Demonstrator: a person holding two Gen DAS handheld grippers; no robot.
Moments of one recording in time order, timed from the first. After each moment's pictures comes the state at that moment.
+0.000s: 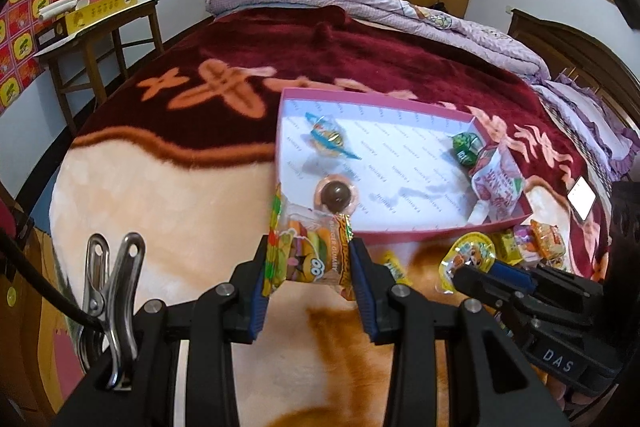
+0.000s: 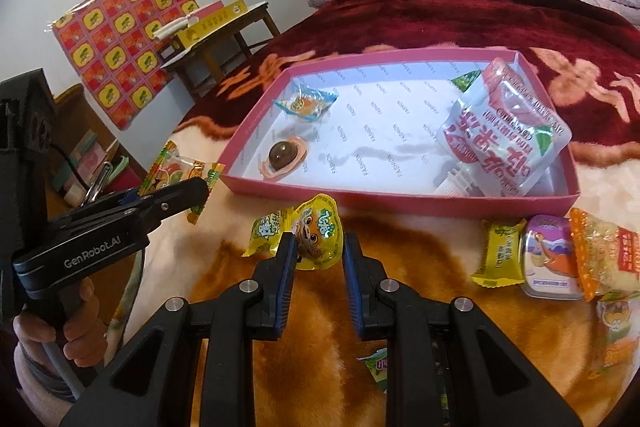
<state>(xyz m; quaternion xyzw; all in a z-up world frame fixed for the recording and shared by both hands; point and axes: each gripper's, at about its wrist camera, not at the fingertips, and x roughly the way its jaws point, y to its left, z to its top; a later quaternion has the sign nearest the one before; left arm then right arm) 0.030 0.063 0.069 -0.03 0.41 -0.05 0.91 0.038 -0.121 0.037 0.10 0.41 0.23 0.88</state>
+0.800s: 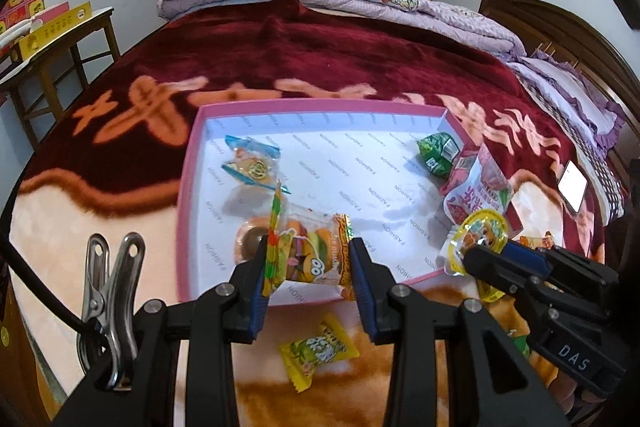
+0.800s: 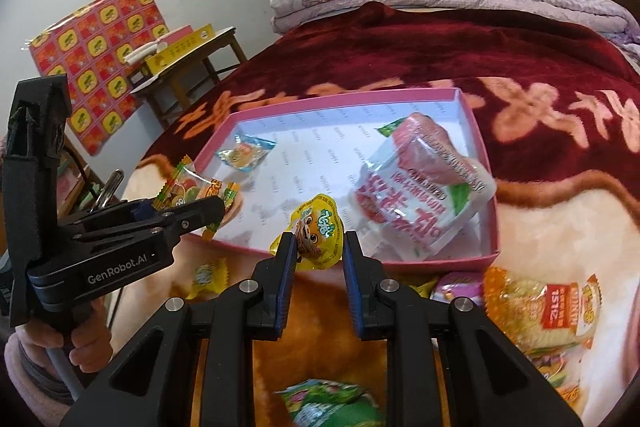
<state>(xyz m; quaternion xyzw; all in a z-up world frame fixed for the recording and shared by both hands) 0.084 0.012 0.057 0.00 0.43 -0.11 0.90 0.064 -0.160 0.048 0.09 0.39 0.17 0.90</state>
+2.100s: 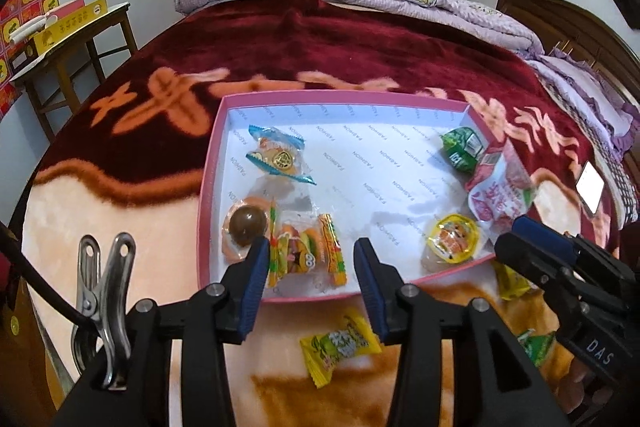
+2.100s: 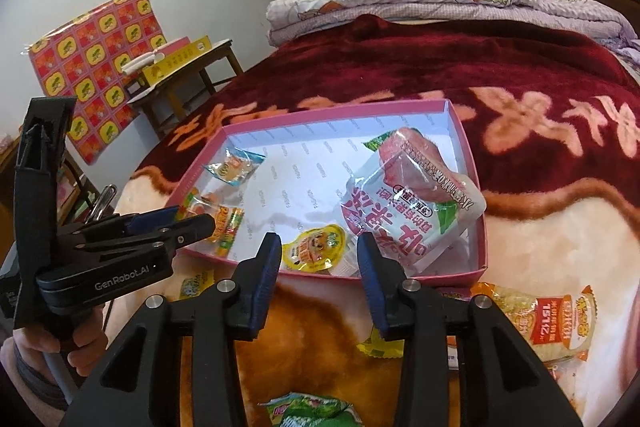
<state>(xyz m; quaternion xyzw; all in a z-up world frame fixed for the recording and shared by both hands) 0.079 0.019 0.055 0.00 0.43 -0.07 0.90 0.061 -0.168 0.053 0.09 0.36 0.17 0.91</state>
